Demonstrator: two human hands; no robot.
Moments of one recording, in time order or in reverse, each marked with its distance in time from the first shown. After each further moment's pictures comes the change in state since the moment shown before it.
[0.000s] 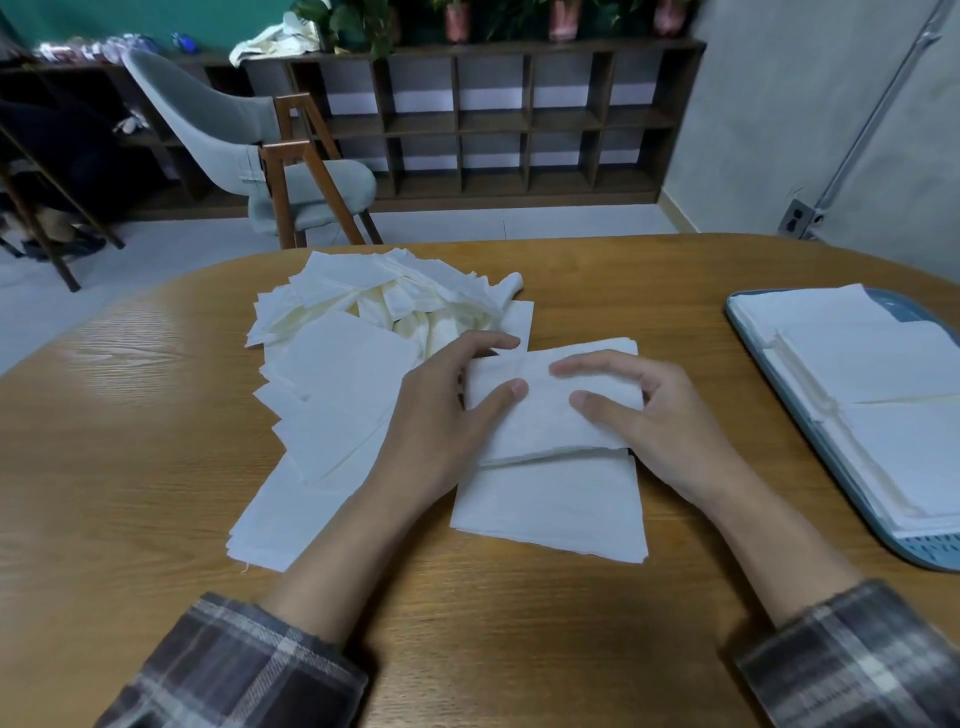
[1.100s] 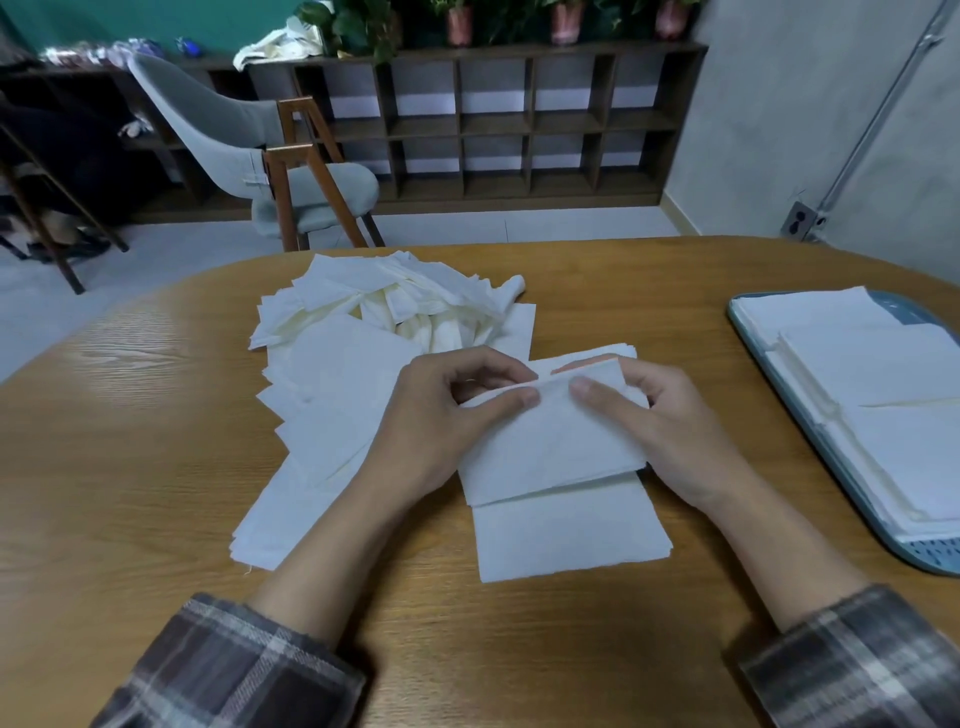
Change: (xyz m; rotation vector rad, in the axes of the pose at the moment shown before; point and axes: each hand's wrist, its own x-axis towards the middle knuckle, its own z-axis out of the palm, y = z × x) left_hand 0.002 0.008 -0.010 -0.216 -0.107 -0.045; right_hand 0.000 0.001 0.000 0.177 -0.038 0.050
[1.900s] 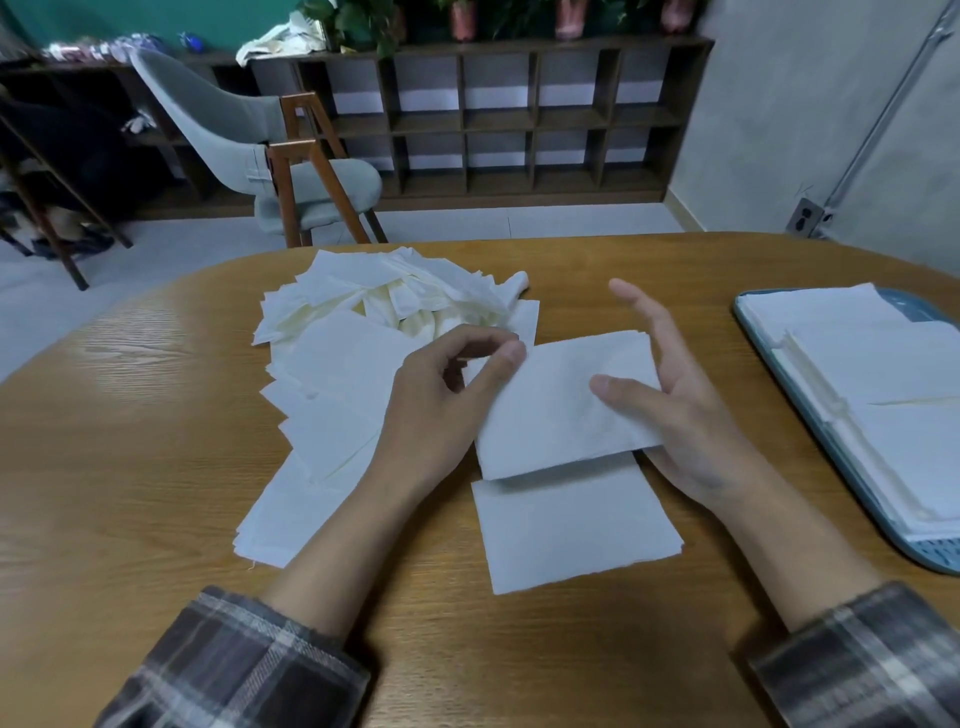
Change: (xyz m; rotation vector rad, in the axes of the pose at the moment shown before) left_hand 0.001 0.004 0.005 0.054 0.193 -0.006; right_hand -0.001 -0.008 0.001 0.274 -0.026 -0.024
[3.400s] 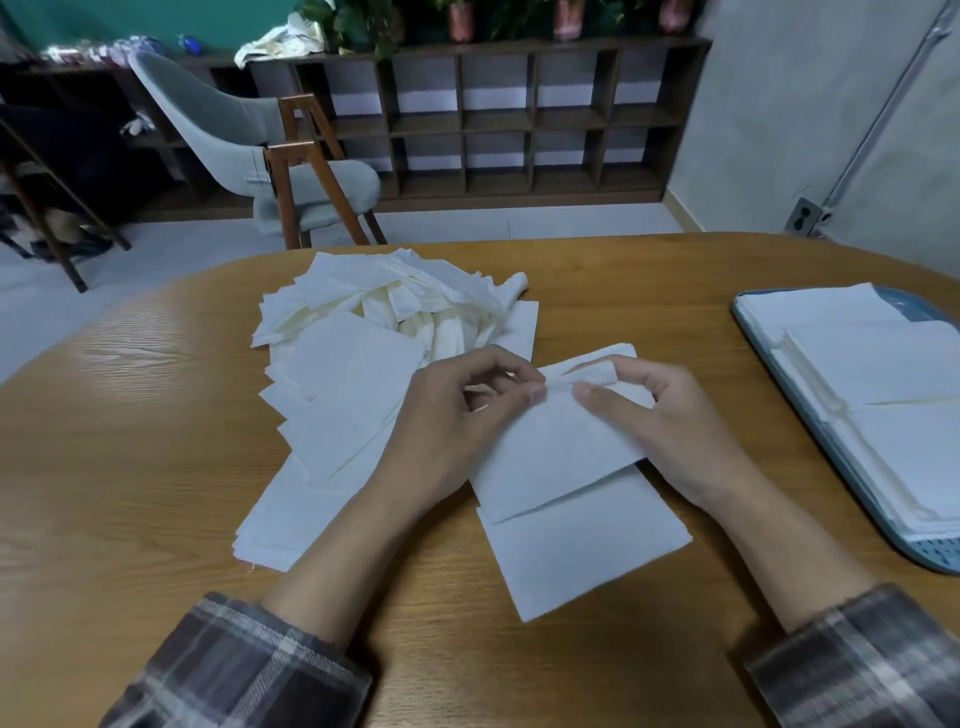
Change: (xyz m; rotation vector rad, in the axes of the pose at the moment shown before) left_hand -0.005 -0.001 0.002 -0.028 -0.177 0.030; right_hand 0.001 0.008 -0.004 -0.321 0.064 0.063
